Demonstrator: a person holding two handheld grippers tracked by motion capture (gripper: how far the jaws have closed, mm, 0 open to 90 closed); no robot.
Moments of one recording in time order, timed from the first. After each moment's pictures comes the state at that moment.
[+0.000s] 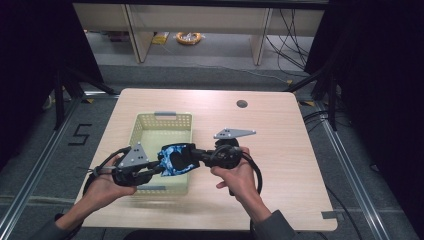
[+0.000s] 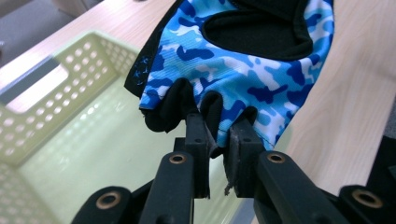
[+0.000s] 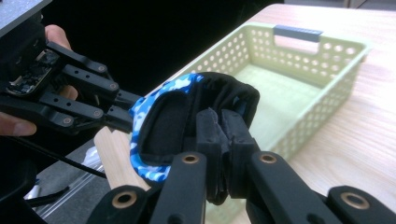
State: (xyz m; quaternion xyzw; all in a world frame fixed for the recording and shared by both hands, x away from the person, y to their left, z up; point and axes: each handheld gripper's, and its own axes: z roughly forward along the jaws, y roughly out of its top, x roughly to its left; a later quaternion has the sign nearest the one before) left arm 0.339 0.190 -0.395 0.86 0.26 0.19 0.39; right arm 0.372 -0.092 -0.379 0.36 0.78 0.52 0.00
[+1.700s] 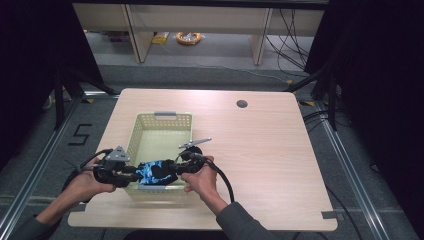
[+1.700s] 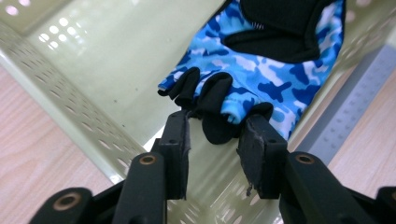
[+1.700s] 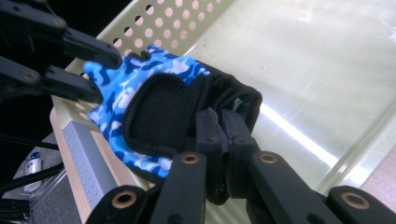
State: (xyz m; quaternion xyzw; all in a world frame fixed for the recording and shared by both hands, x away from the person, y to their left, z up) left arm 0.364 0.253 -0.433 0.90 0.31 0.13 0.29; right arm 0.401 -0.011 -0.461 0.41 0.81 0.41 -0.04
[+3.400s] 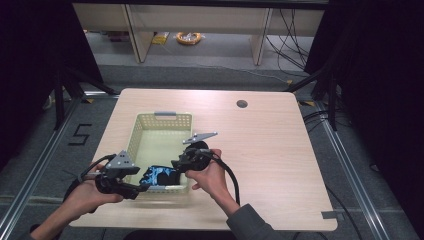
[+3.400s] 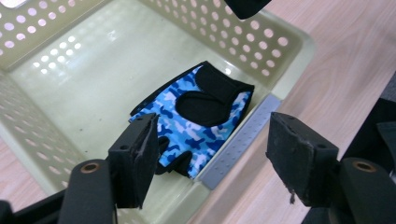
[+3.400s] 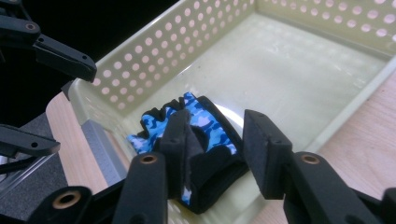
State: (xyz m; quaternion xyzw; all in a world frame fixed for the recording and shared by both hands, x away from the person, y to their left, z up) left arm 0.327 0.220 -0.408 0.87 0.32 0.13 0.34; right arm 0.393 -0.030 -0.423 0.36 0.83 0.43 0.02
